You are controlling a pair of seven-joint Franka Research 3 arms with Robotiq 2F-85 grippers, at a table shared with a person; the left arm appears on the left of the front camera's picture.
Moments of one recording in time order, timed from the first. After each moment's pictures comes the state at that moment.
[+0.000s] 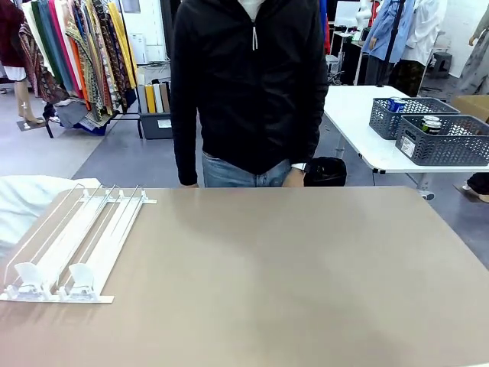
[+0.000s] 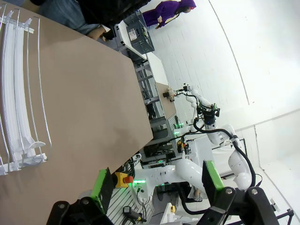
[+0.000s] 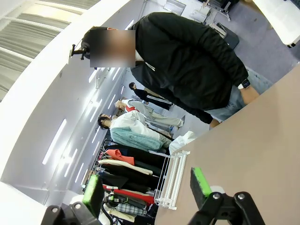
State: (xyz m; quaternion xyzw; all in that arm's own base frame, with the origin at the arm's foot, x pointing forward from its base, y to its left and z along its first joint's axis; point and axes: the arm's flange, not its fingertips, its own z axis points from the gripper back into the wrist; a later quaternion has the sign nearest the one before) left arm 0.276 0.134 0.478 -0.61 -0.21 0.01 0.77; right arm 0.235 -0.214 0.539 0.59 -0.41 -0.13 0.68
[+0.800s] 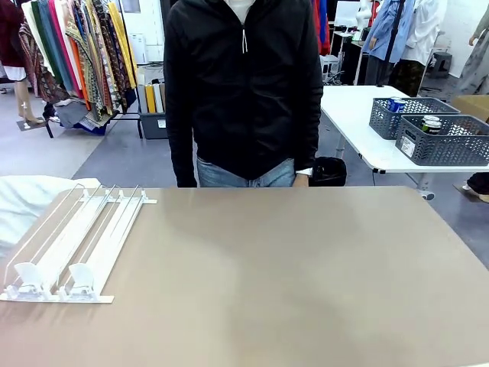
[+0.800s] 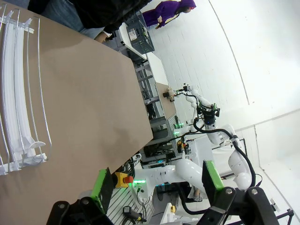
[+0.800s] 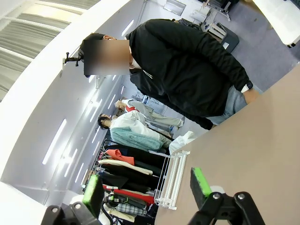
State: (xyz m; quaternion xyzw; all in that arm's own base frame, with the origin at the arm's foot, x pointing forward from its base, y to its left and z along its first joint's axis) left arm 0.276 0.134 0.478 -0.61 -0.21 0.01 0.77; right arm 0.235 -0.214 0.539 0.59 -0.41 -0.13 0.68
